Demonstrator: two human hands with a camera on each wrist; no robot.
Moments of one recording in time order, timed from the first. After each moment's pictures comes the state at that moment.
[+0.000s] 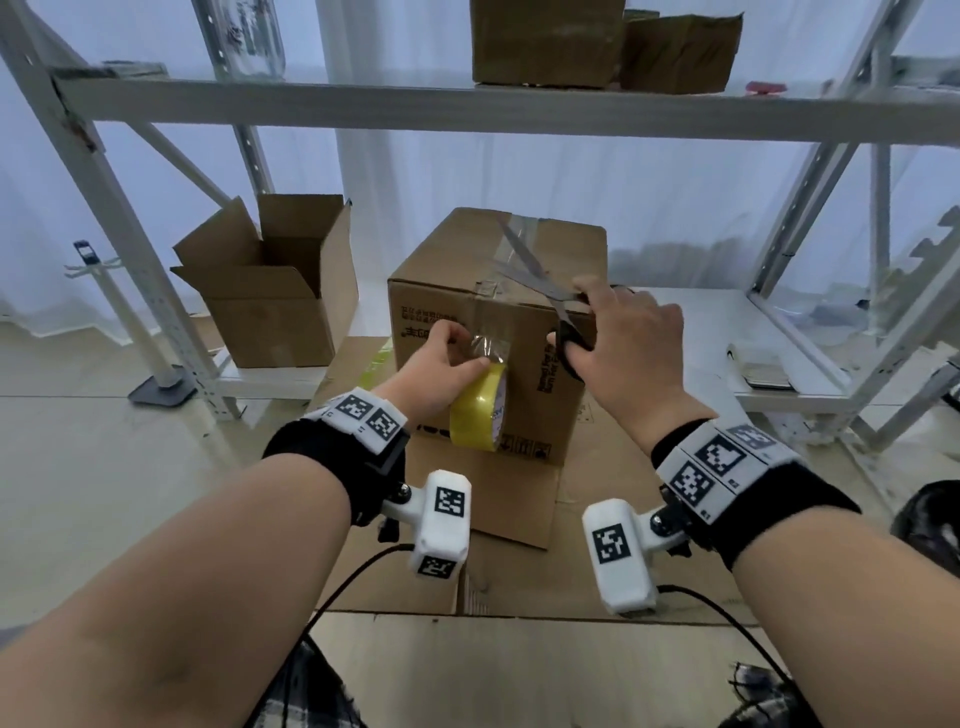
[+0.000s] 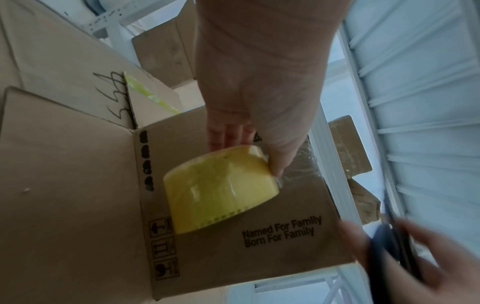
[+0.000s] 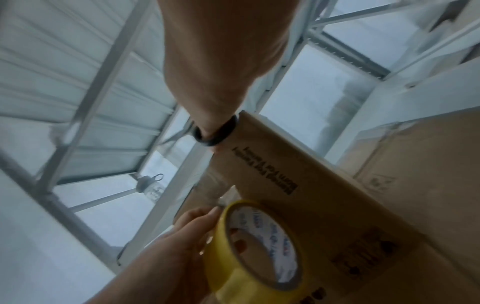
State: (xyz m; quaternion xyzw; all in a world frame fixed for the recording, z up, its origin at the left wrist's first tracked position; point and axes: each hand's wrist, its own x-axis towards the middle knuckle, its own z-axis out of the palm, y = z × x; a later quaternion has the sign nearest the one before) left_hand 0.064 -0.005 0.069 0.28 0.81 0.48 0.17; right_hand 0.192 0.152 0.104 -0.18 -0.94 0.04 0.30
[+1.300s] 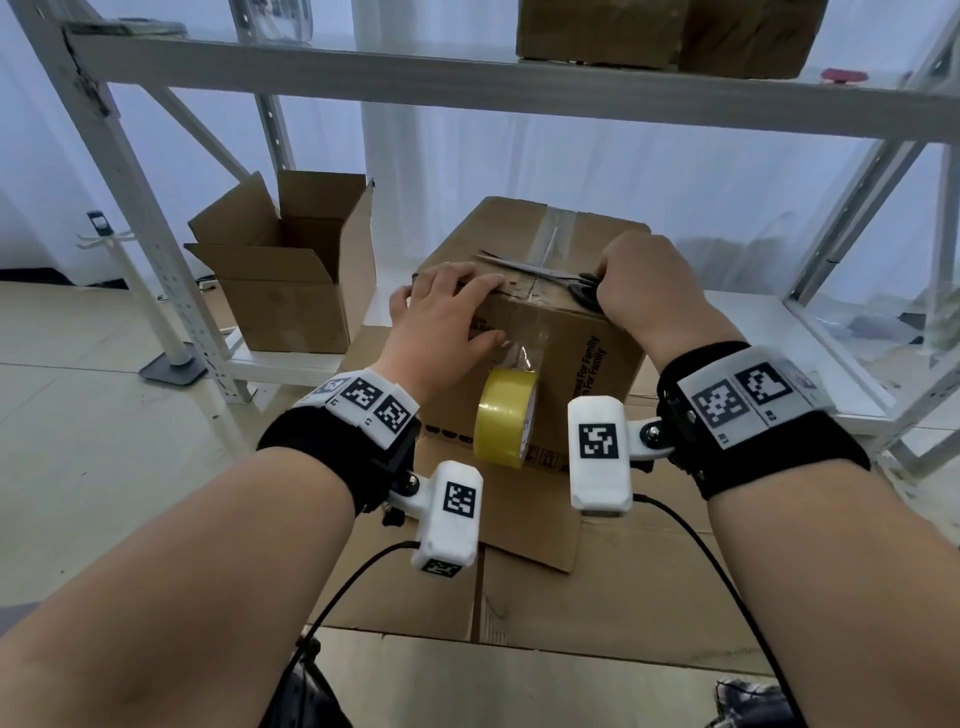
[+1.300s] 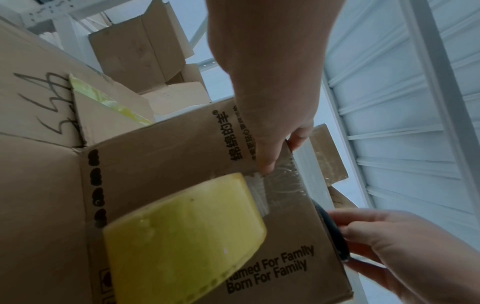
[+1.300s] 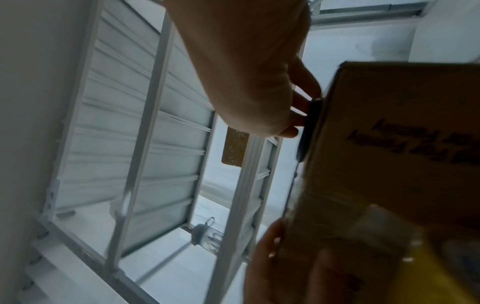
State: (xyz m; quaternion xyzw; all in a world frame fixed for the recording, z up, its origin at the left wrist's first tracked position) left_hand 0.024 -0.007 0.085 0.38 0.89 0.20 -0.14; right_hand 0.114 0.167 0.150 -0.23 -0.96 0.04 0.18
